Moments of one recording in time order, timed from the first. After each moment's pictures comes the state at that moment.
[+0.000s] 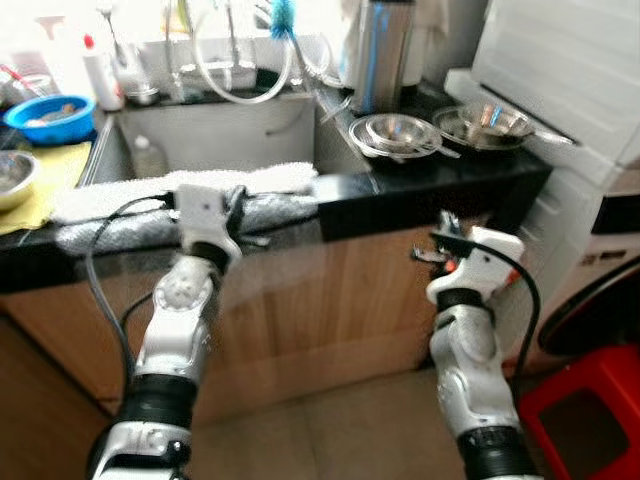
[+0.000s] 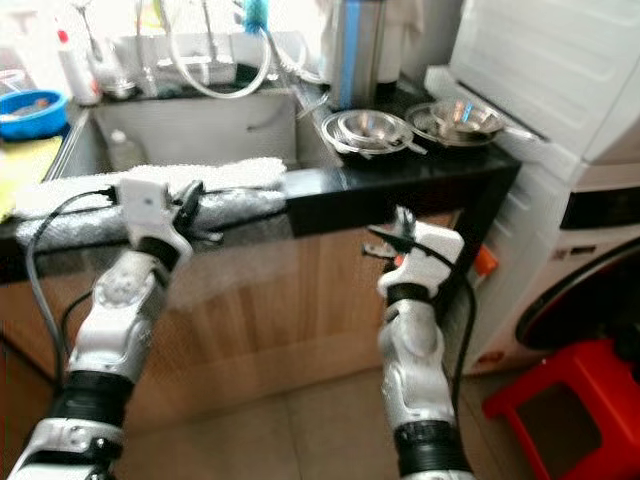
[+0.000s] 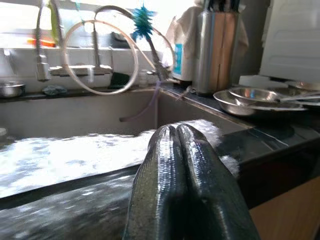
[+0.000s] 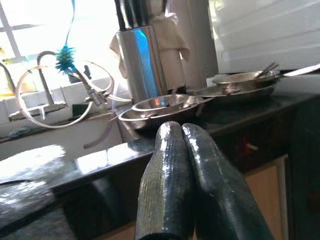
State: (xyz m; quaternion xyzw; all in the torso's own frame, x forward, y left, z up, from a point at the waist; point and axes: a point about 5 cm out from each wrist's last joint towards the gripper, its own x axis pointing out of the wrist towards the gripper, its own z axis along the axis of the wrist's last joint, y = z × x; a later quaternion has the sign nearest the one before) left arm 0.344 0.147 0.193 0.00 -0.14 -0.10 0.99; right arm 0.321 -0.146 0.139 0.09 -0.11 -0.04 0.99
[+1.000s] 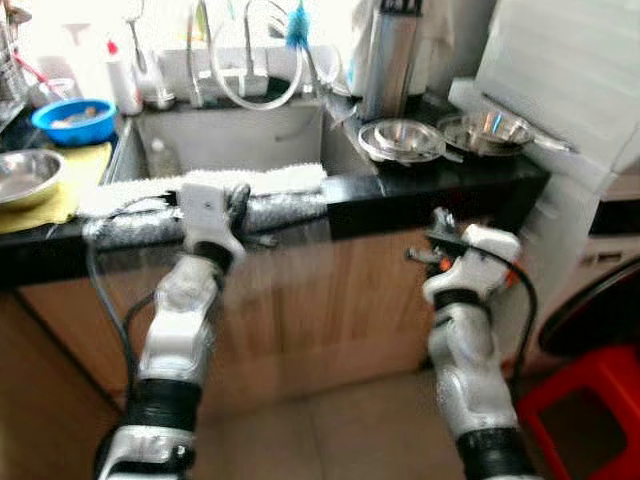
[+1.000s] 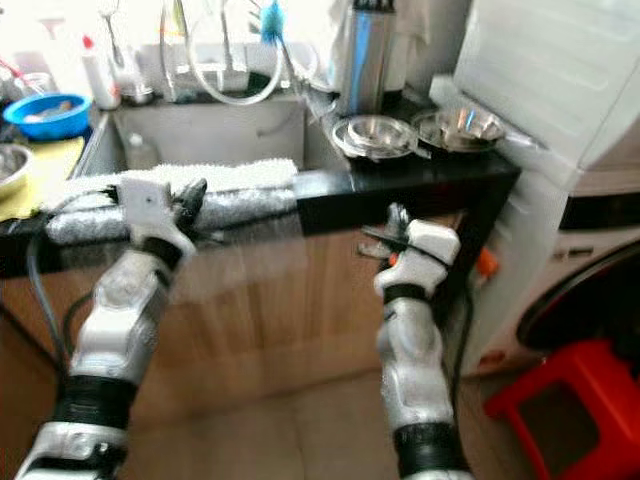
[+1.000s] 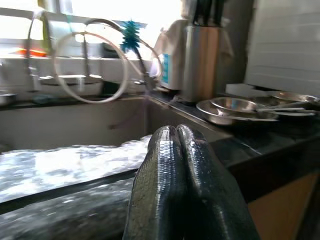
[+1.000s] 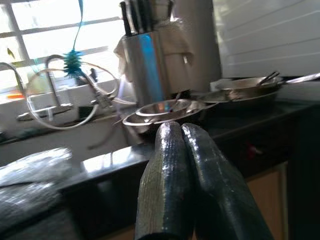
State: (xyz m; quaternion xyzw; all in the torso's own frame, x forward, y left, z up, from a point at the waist) left arm 0.339 0.124 0.196 -0.01 -0.14 -0.13 0.98; right arm 0.318 -0.155 0.138 0.08 -0.11 -0.05 0.99
